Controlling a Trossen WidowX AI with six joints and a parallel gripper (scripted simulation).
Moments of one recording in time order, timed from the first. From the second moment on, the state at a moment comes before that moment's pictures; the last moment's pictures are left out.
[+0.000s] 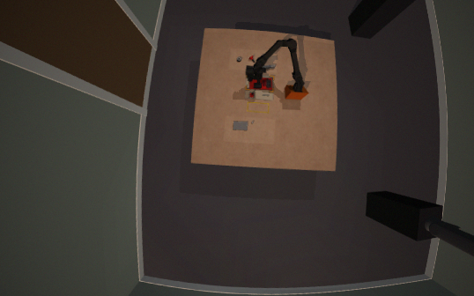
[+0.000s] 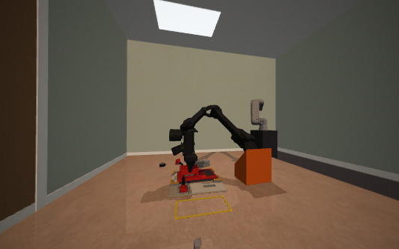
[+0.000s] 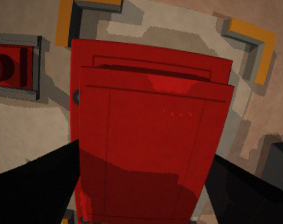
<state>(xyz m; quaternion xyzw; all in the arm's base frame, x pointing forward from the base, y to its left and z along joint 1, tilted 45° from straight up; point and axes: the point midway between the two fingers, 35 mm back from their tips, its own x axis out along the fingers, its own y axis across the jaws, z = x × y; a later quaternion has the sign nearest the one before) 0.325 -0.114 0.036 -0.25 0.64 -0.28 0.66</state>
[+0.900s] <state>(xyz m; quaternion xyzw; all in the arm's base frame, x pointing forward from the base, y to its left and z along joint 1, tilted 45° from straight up) 0.324 -0.085 0.063 -0.25 0.65 -0.28 0.66</state>
